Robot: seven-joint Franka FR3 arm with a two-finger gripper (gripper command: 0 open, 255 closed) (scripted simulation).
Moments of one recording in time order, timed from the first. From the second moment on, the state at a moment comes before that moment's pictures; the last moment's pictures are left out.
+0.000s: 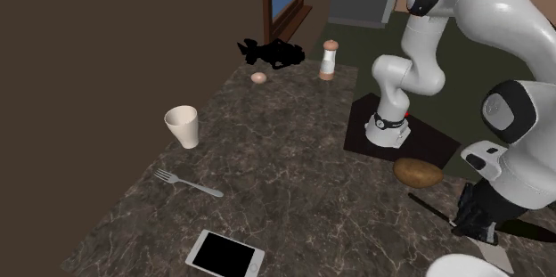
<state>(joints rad) 0.29 0.09 0.52 -1.90 -0.12 1.96 1.84</state>
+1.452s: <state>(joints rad) 0.70 0.60 0.58 -1.29 -0.37 1.75 2.26</state>
